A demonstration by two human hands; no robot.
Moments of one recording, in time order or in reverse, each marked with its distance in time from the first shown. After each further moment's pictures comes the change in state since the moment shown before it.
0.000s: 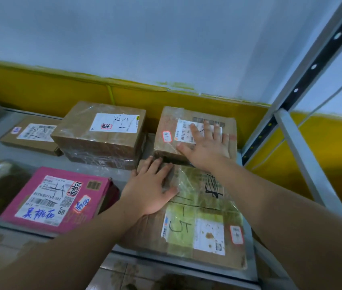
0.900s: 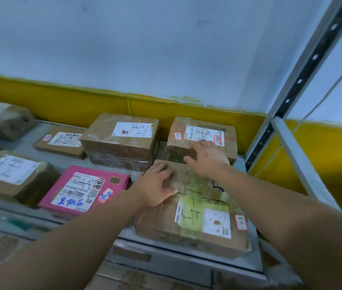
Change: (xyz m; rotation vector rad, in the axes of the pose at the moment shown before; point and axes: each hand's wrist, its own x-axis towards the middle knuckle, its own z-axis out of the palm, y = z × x) left_hand -0.024 -0.020 -0.009 -0.200 0.004 0.059; right_hand -0.049 -0.020 -0.011 -0.015 0.068 -0.173
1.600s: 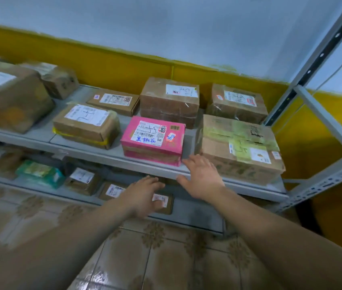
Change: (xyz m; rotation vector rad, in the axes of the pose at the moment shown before) left_hand -0.254 -0.141 0.030 0.086 -0.184 0.004; right_hand -0.199 -0.230 0.076 0.102 -0.118 -0.025
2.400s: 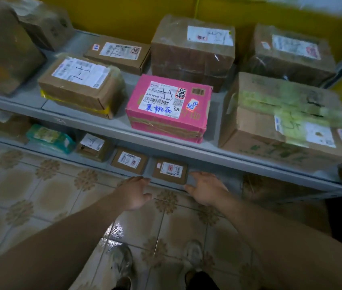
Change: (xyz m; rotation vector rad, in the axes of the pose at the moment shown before) left_hand 0.031 -0.095 0.094 -0.168 -0.210 -0.287; right_hand 0.051 0.021 0.132 0.086 -0.440 0.089
